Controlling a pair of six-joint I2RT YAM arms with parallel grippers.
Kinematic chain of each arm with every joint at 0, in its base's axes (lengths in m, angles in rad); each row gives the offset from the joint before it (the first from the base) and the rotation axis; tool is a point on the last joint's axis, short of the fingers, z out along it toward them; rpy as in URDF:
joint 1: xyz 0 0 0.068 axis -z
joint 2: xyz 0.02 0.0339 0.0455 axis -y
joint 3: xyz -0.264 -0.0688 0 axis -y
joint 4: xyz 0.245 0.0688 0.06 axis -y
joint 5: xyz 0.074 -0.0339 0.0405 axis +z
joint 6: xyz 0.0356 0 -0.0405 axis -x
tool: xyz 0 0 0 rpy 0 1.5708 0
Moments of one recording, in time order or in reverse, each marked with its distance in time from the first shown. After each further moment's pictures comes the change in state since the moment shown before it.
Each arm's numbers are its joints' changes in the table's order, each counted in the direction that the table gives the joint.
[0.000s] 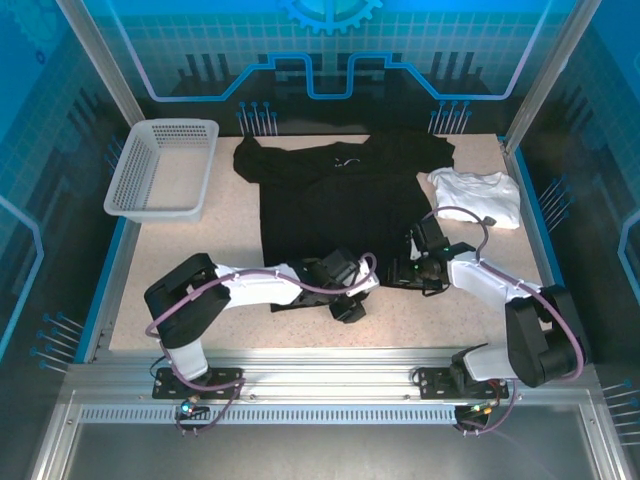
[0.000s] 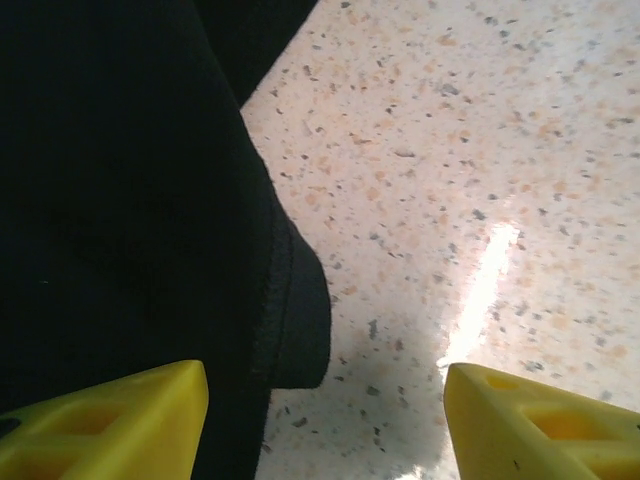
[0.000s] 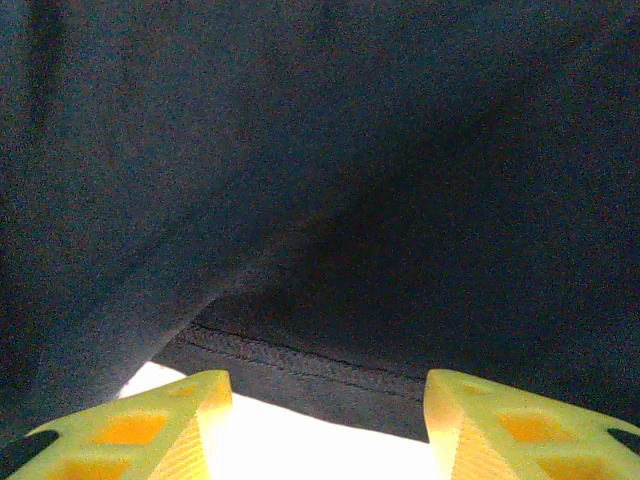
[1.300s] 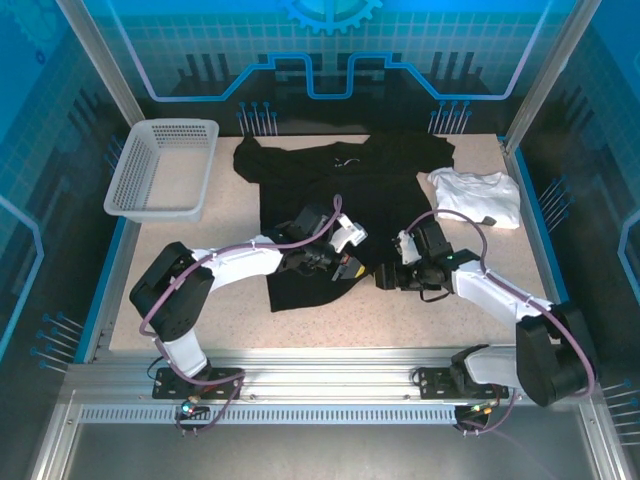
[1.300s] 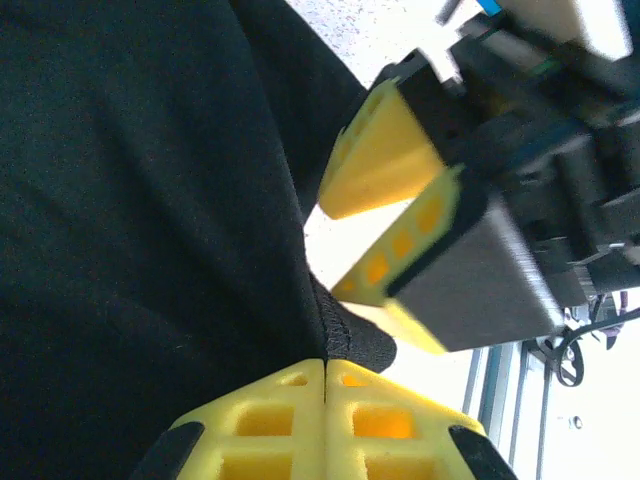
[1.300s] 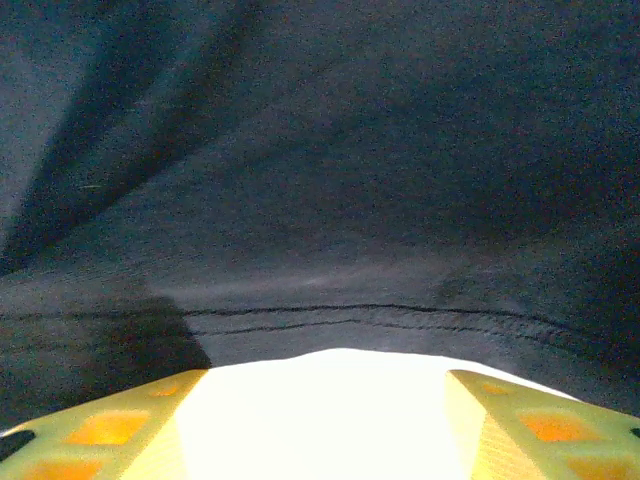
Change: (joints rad) left arm -0.269 0.037 0.076 0.100 -0.541 0.230; right arm -0.042 0.082 -0.053 0.056 0.255 0.083
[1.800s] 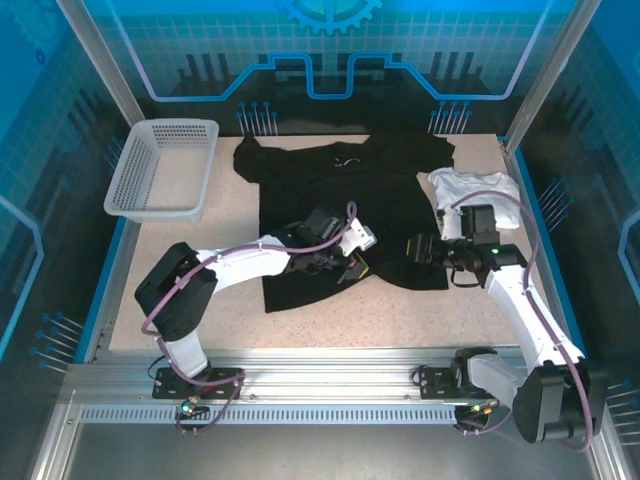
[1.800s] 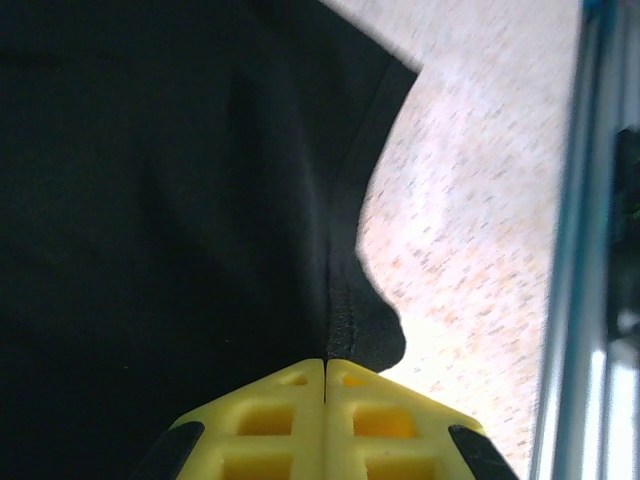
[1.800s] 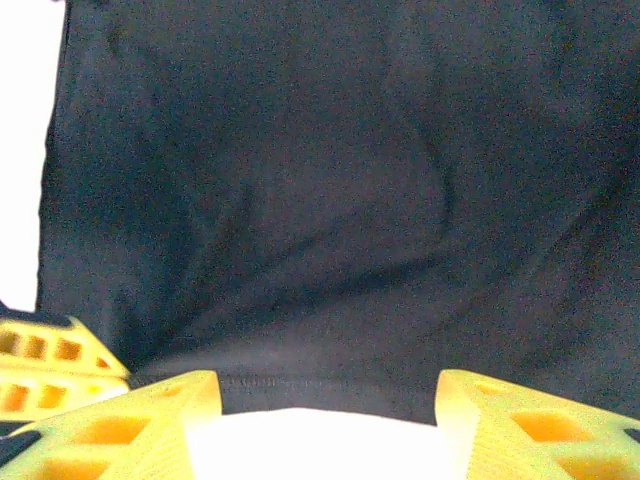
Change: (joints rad) left arm 0.052 -0.011 0.056 -0.052 0.111 -0.129; right arm 0.250 0.208 0.146 -0.193 0.008 0.086
